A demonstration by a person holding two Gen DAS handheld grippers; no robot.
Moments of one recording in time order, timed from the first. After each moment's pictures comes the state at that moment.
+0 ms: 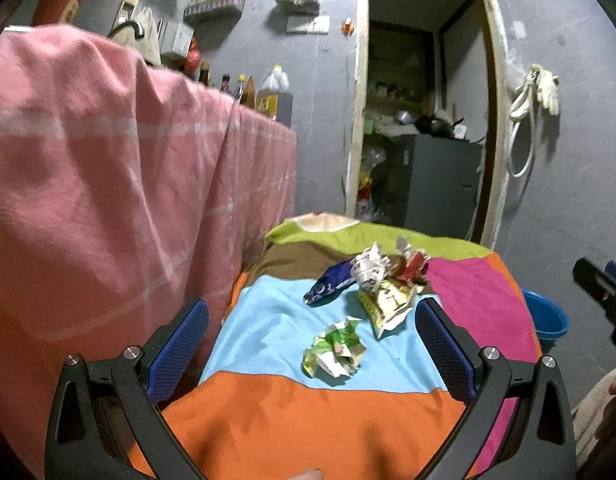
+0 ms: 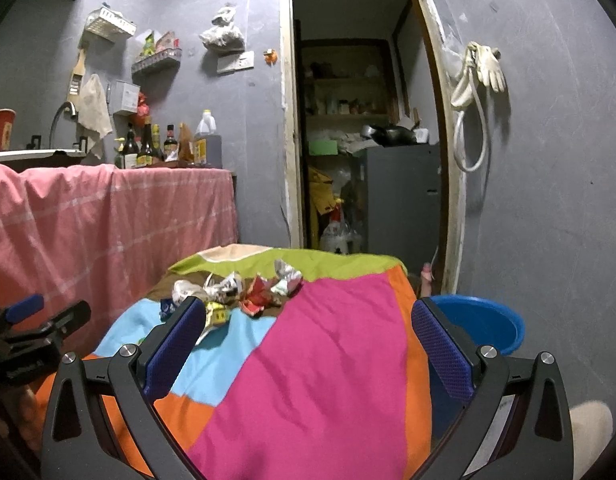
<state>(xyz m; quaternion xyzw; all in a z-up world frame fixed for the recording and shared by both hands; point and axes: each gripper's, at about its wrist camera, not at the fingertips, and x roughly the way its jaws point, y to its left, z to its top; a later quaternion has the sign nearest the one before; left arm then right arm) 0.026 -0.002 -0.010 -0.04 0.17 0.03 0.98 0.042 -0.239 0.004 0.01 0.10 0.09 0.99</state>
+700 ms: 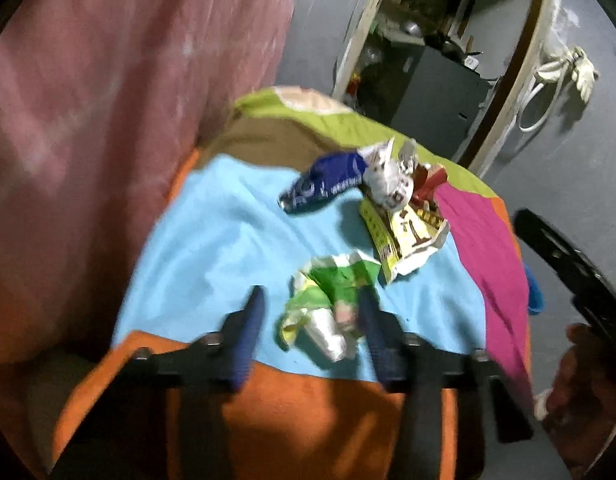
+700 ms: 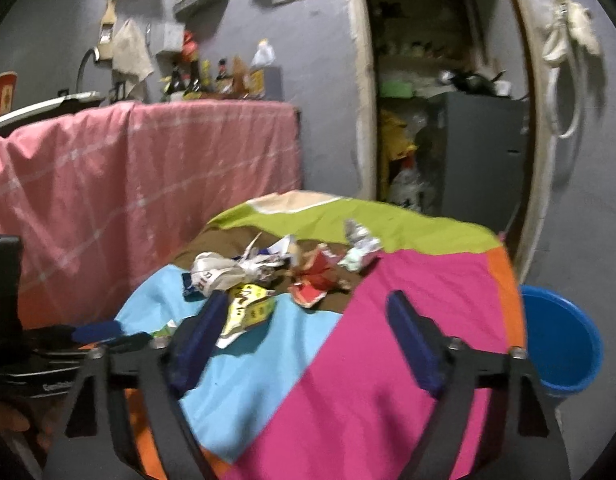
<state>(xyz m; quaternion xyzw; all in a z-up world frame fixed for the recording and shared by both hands) 0.100 0.029 -0.050 -0.16 0.38 -0.06 0.91 0.155 -0.190 -0.008 -0.02 0.24 0.23 0.94</state>
